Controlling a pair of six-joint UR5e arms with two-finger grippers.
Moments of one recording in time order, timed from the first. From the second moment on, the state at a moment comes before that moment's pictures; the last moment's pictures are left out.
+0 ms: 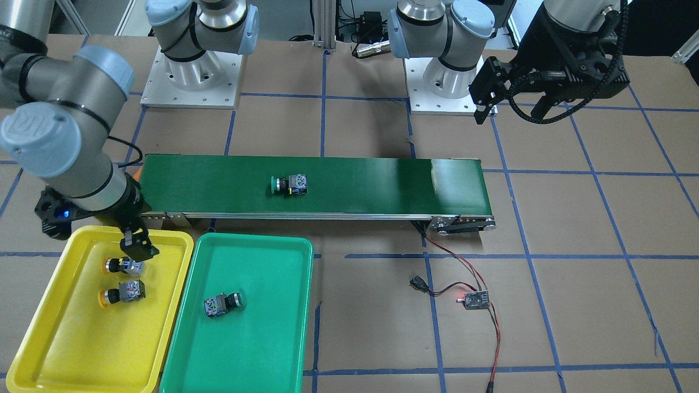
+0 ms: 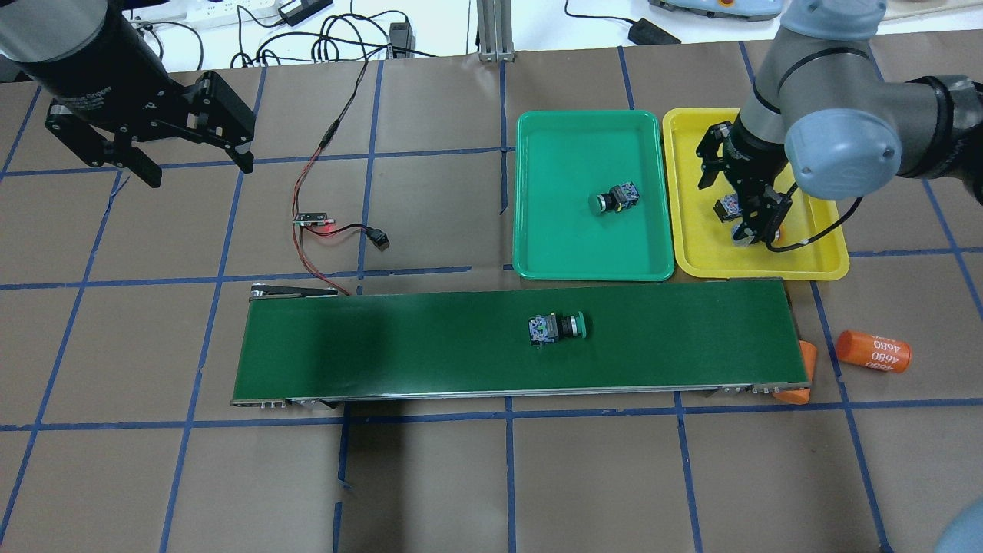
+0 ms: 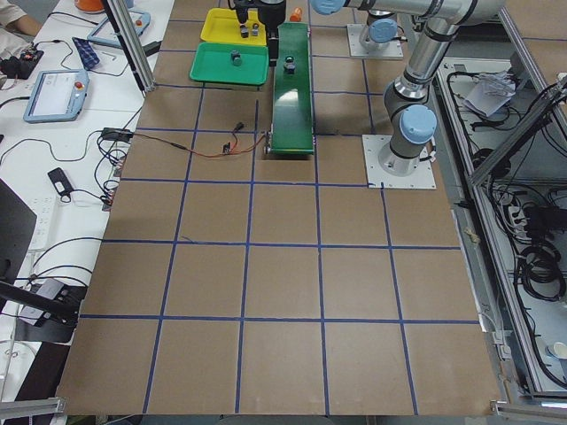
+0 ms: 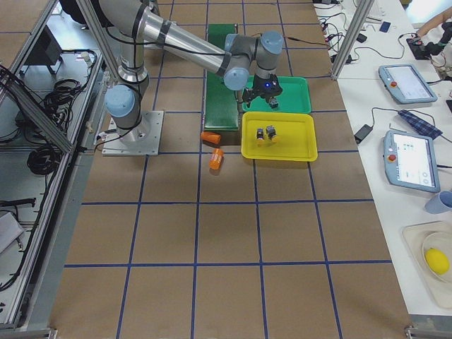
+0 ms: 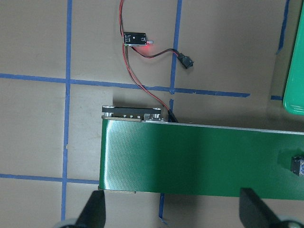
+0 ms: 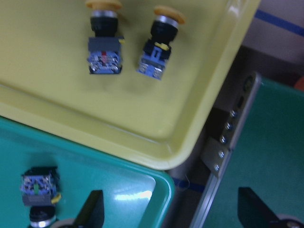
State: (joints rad) left arm -1.47 -1.53 -1.49 -1.69 1.53 0.00; right arm 1.49 -1.36 1.76 -1.91 -1.57 1.18
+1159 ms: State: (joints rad) left arm -1.47 -1.53 -1.49 -1.69 1.53 0.00; right arm 1.69 -1.52 2.05 -2.10 -1.48 1.50
